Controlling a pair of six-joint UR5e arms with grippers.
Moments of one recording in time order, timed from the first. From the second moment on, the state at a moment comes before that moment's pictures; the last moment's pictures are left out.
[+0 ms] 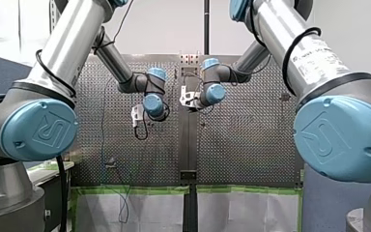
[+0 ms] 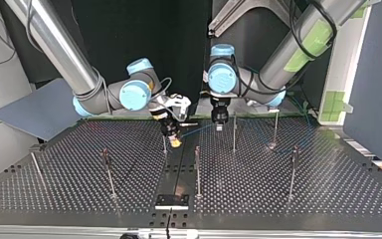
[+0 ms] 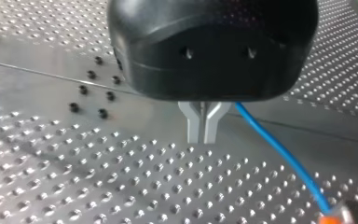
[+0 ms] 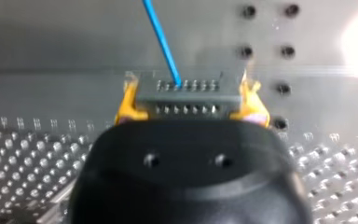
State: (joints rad) left arm -0.37 -2.01 -1.73 -2.73 -1.93 -1.72; right arm 2.22 -0.91 1.23 -0.16 1.47 1.64
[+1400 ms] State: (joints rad) left arm -0.44 -1.64 -1.72 -2.78 -1.90 -1.74; right arm 2.21 -1.27 1.28 -0.07 1.45 1.72
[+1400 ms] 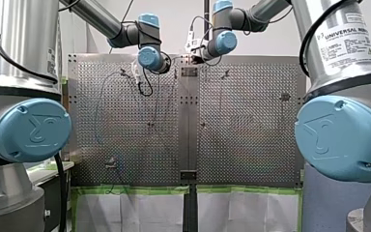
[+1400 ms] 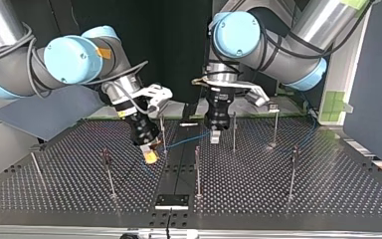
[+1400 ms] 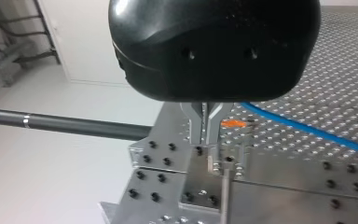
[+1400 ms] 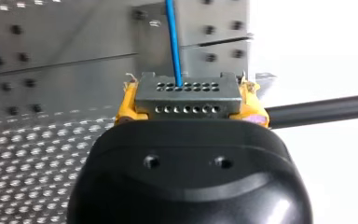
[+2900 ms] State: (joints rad) left arm -0.34 -1.77 -1.68 -2.67 -1.77 -1.80; right arm 2.18 -1.20 1.29 -0.07 1.39 1.71
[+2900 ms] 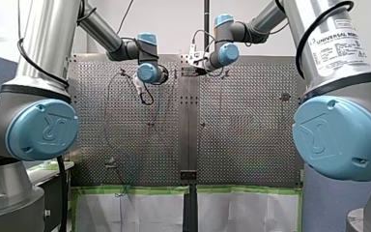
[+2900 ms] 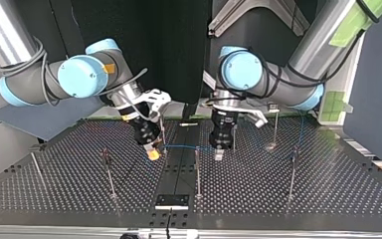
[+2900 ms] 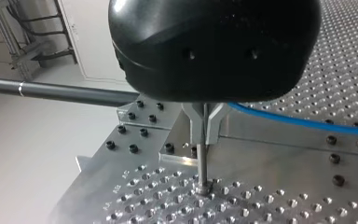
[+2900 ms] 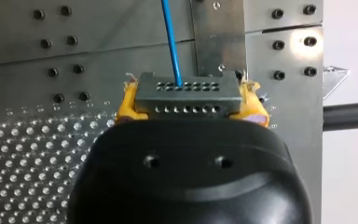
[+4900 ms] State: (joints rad) left arm -0.22 -1.87 -1.57 -2.62 -1.61 -1.86; right arm 2.05 -1.14 1.25 -0.10 1.30 1.72
